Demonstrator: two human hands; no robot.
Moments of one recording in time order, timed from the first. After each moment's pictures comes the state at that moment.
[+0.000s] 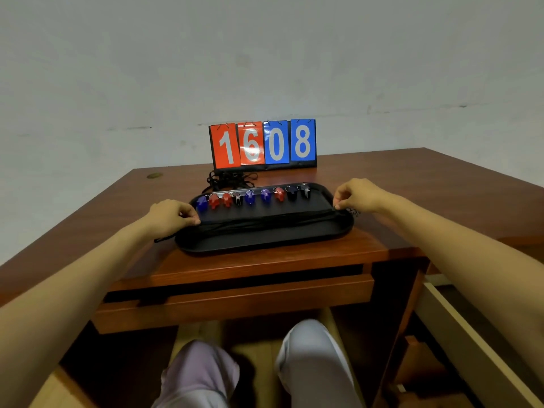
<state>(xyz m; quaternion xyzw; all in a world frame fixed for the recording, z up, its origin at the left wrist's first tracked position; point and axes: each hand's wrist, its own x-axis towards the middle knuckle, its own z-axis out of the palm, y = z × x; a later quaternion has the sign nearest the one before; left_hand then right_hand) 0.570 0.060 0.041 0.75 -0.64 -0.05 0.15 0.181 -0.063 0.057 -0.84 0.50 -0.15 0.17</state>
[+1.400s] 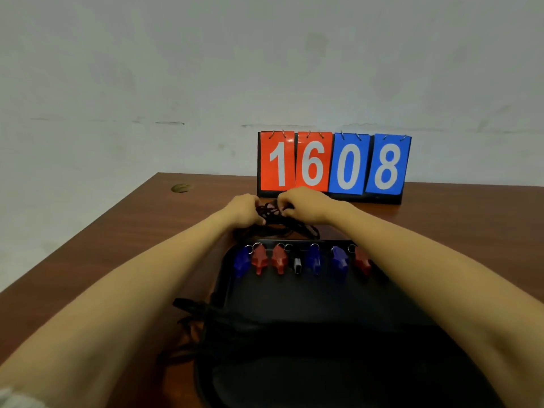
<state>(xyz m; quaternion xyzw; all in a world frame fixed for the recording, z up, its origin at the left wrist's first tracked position) 0.619 -0.158 0.048 0.77 -0.61 -0.13 0.16 0.467 -0.232 0.061 -0.95 0.30 -0.06 0.05</state>
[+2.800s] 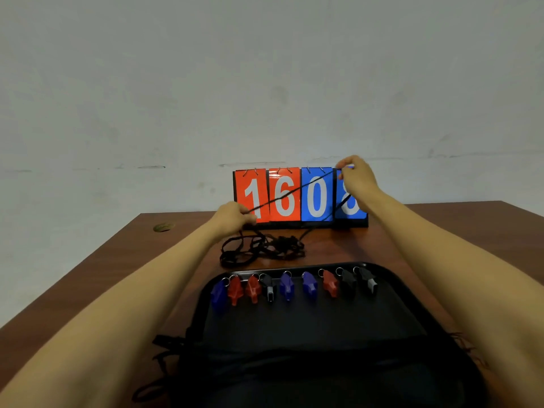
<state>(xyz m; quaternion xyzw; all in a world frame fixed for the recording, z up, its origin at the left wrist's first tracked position) 0.591 -0.158 0.097 0.71 -0.61 -0.16 0.31 0.348 -0.250 0.145 -0.63 0.49 -0.51 0.33</state>
